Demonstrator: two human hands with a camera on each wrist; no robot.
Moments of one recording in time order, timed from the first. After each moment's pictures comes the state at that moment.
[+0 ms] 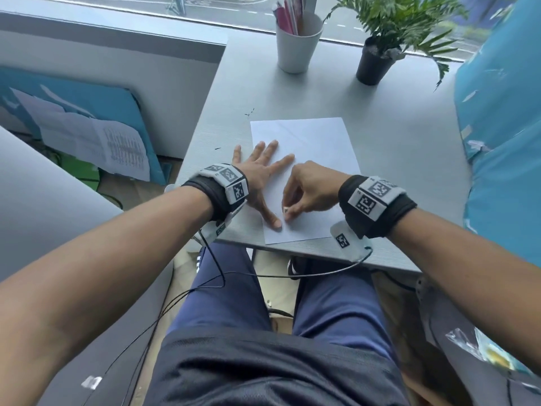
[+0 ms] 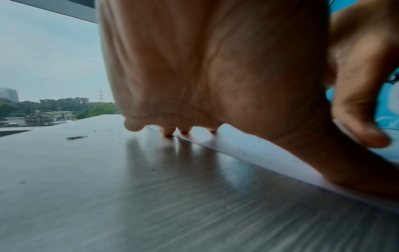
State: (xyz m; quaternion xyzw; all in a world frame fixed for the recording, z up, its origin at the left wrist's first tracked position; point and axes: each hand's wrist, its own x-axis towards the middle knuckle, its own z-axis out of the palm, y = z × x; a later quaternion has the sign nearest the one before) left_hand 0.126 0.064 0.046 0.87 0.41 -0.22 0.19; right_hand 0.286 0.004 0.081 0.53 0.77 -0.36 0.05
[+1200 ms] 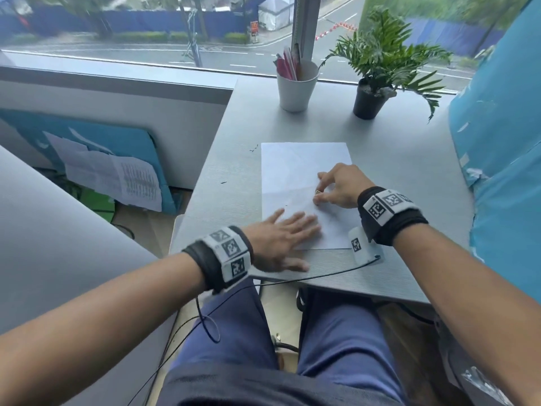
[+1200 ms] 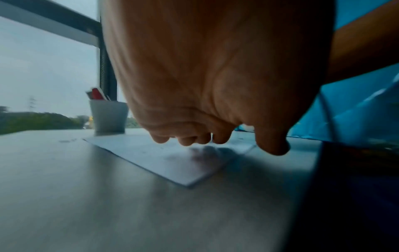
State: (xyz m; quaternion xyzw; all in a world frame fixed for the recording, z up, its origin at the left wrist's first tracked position) left_hand 0.135 0.006 0.051 0.94 0.21 -0.20 0.16; right_hand 0.352 0.043 0.066 0.70 0.66 -0.25 -0.08
